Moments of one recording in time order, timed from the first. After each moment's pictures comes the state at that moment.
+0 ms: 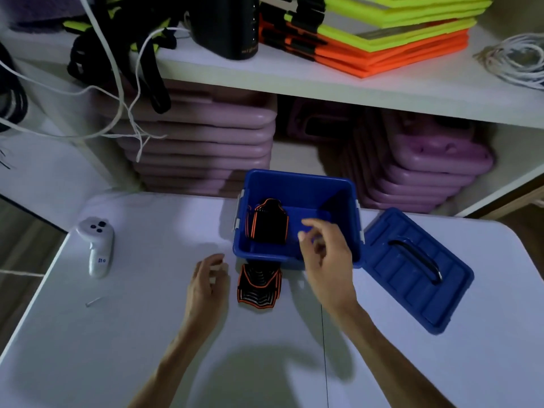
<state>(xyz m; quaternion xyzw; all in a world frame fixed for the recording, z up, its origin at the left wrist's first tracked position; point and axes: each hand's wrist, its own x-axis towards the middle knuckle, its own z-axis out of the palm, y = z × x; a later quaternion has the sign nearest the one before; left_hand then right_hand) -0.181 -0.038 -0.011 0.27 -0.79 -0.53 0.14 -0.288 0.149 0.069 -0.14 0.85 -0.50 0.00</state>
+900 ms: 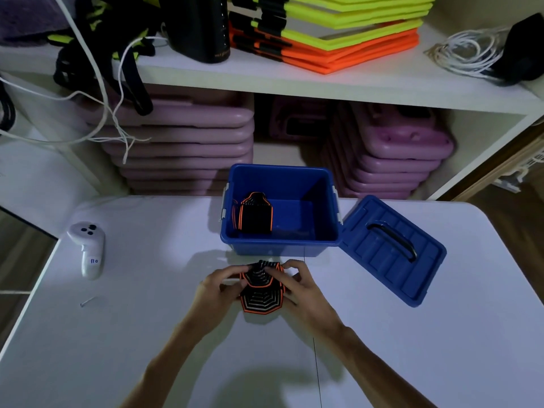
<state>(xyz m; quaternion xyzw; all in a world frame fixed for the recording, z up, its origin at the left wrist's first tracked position) -0.164 -0.012 0.019 0.17 -0.74 -0.64 -0.04 -0.217 0.192 0.020 -0.27 0.83 -0.45 0.18</state>
